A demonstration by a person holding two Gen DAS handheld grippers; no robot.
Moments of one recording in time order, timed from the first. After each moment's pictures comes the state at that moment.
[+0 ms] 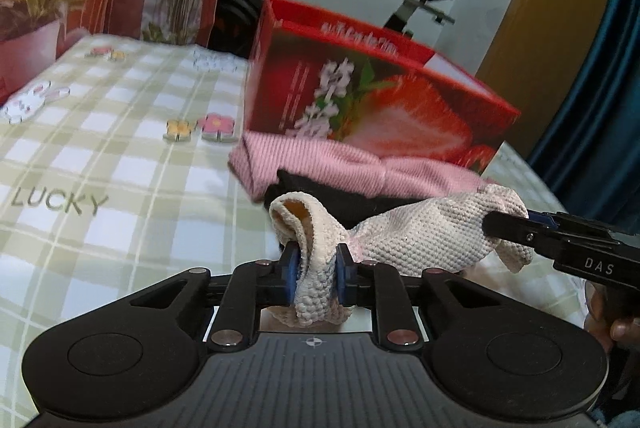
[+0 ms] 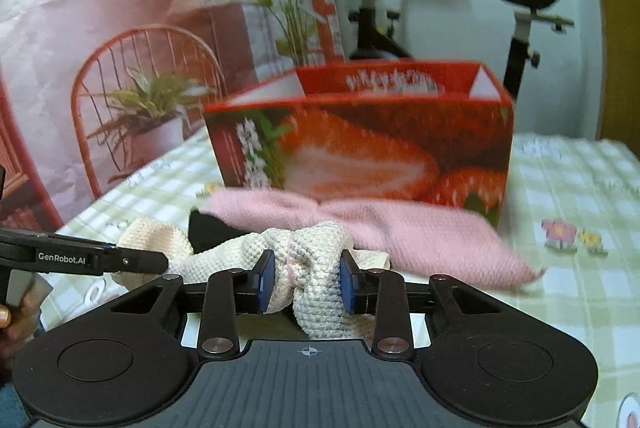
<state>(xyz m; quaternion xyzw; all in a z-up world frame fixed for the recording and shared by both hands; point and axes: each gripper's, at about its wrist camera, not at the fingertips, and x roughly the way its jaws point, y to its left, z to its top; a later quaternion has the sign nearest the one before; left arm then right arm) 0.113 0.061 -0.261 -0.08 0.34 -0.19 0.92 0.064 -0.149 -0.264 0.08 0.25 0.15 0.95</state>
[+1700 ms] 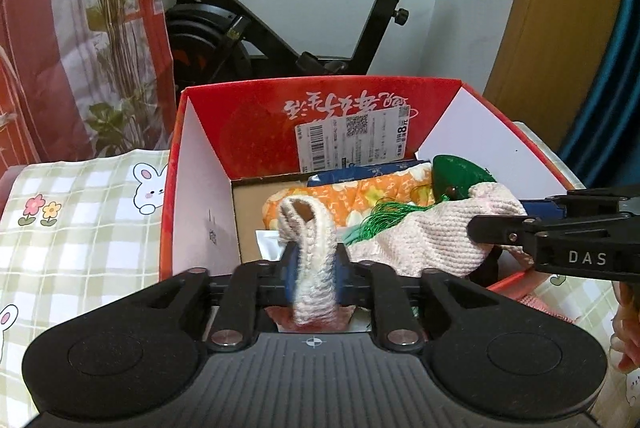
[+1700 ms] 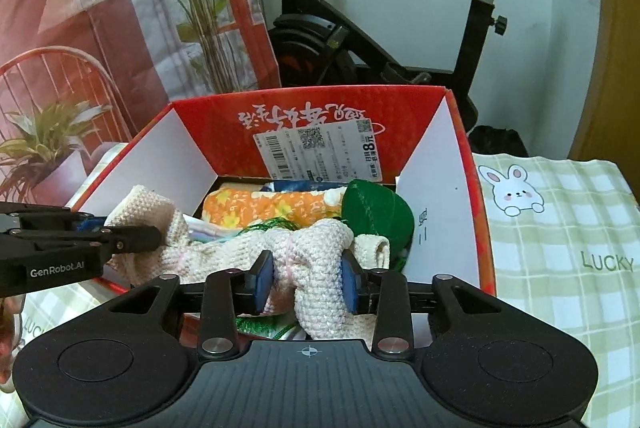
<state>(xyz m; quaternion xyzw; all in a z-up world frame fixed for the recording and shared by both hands) 0.303 -0.022 -0.194 0.05 0.38 -0.19 0.90 0.267 -0.189 -0.217 0.10 0.36 0.06 0.93</state>
